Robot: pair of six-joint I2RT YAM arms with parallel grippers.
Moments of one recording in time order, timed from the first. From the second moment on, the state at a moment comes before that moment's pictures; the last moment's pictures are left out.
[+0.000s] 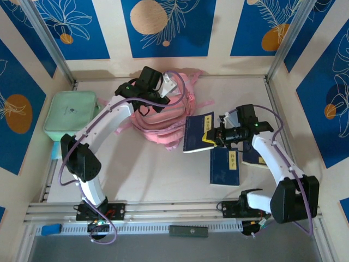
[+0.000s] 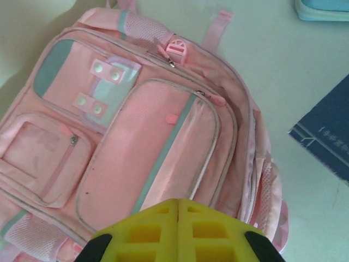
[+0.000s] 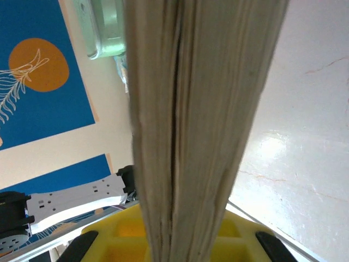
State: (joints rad) left arm -0.59 1.78 1.80 -0.86 0.00 0.28; right arm 0.13 1.23 0.92 -0.81 -0.96 0.61
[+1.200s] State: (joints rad) left arm -0.67 2.13 1.83 -0.85 0.05 0.20; right arm -0.11 1.21 0.83 -0.78 -0.97 0.59
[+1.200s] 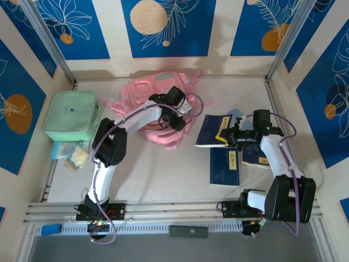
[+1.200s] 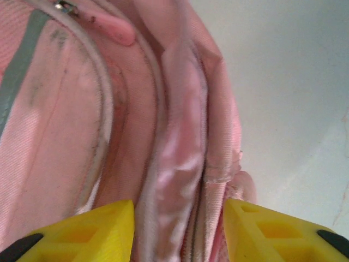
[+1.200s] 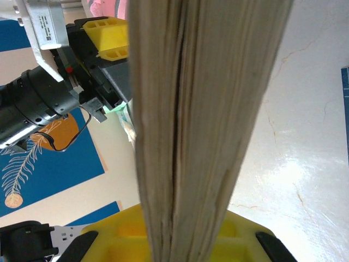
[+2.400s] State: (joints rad) left arm -0.67 1.86 1.83 -0.83 0.03 0.16; right arm 0.17 1.31 0.88 -0.67 -0.97 0.66
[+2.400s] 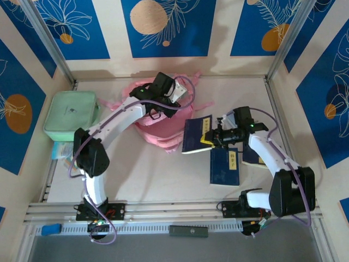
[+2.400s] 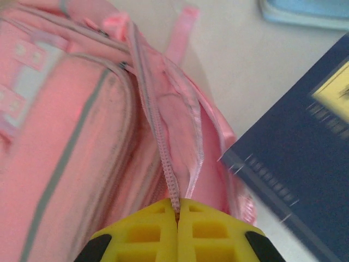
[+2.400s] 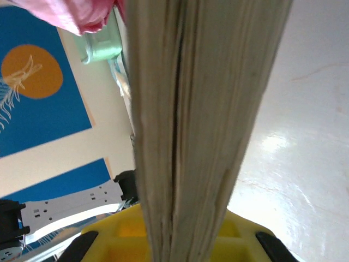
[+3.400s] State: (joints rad) left arm -0.69 1.80 1.91 -0.83 -0.12 0.08; right arm 0.40 1.98 1.31 -0.31 -0.70 0.60
